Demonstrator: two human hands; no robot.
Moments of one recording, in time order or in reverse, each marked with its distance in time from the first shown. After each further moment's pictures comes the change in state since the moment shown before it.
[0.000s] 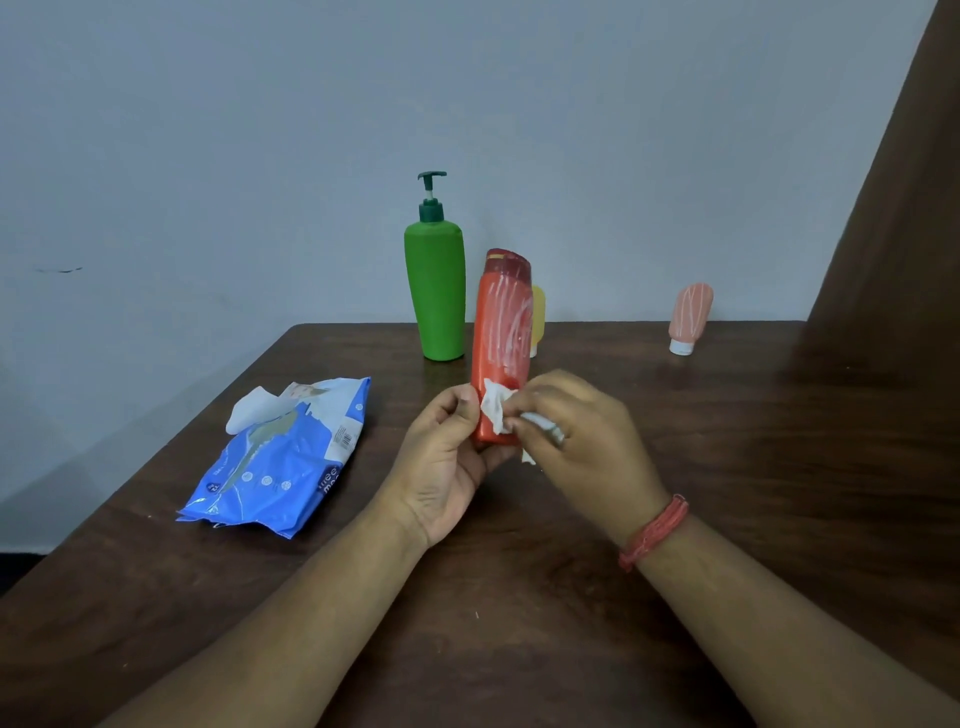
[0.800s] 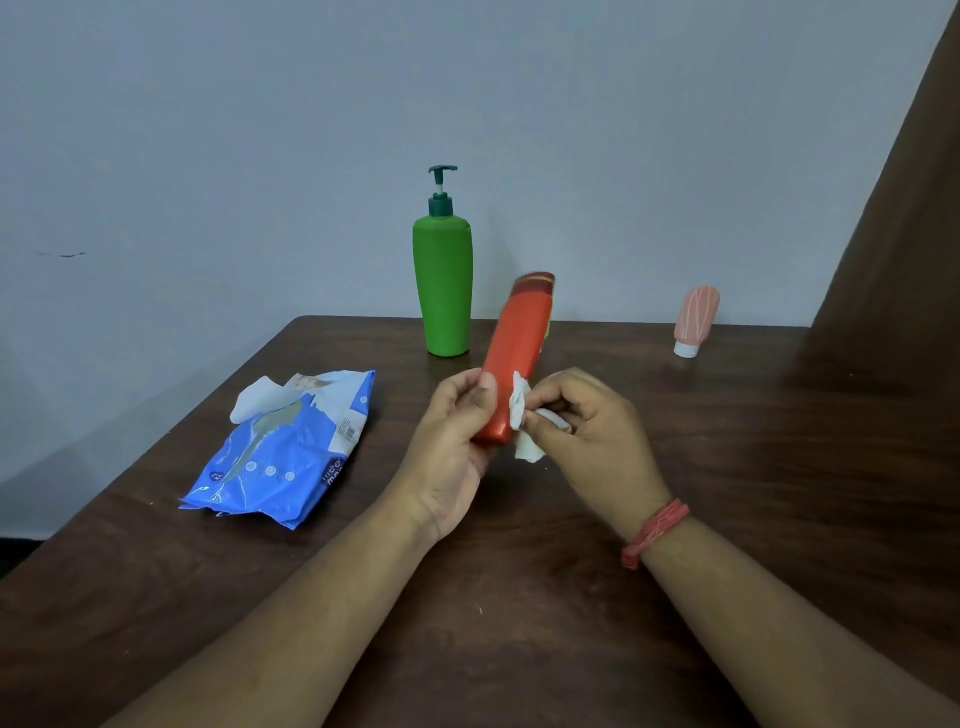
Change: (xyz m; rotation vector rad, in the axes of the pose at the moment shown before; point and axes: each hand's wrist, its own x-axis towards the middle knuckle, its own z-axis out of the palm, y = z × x) left_hand 0.002 -0.003 0.001 0.084 0.056 0.060; right_hand -0.001 0.004 0.008 0.316 0.008 0.292
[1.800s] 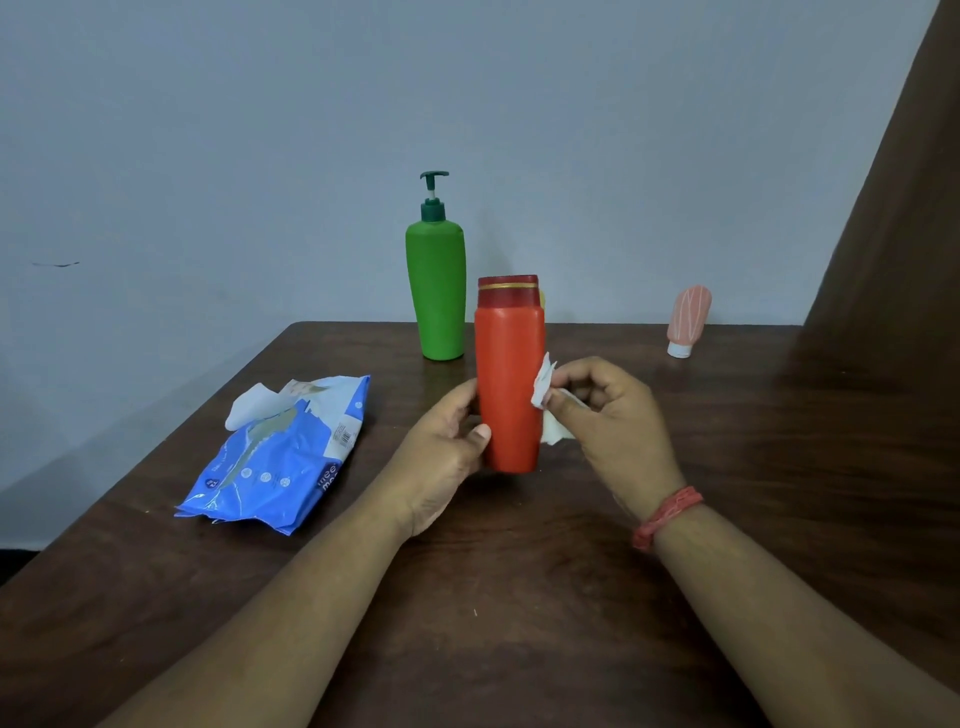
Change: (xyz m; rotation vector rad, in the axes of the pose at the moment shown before) left_hand 0.009 -0.002 -0.022 0.394 -0.202 -0.019; right_hand 0.009 0.006 -0.016 0.212 0.087 0.213
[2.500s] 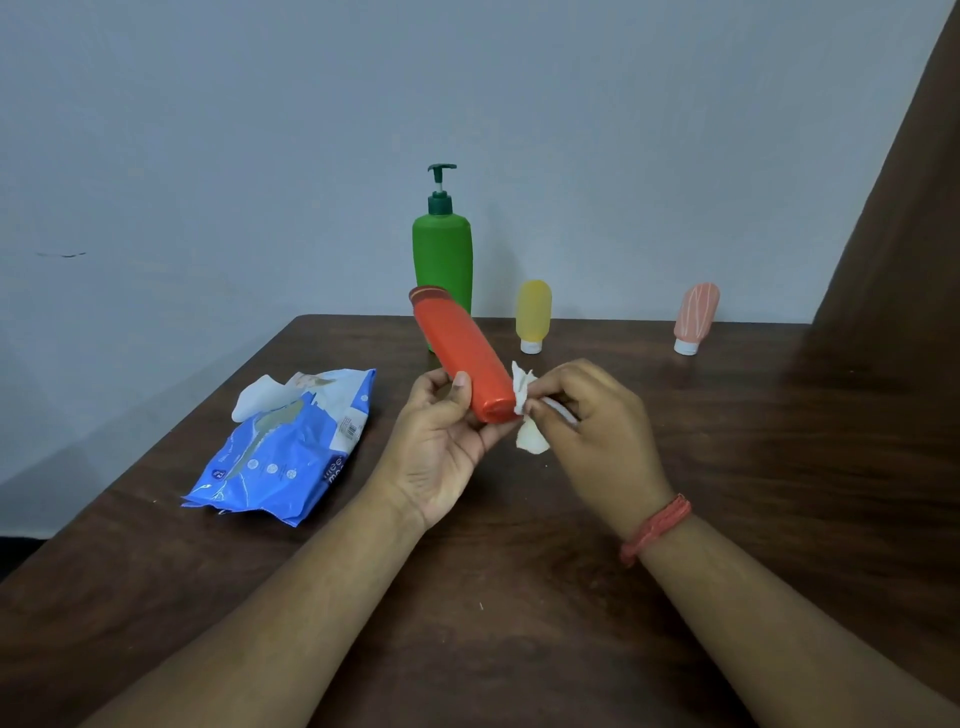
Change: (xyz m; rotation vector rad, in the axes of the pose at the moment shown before) left_hand -0.007 0.021 0.010 -0.709 0.148 0.016; right_hand -0.009 -0.004 0.012 -0.423 -0.011 -0.432
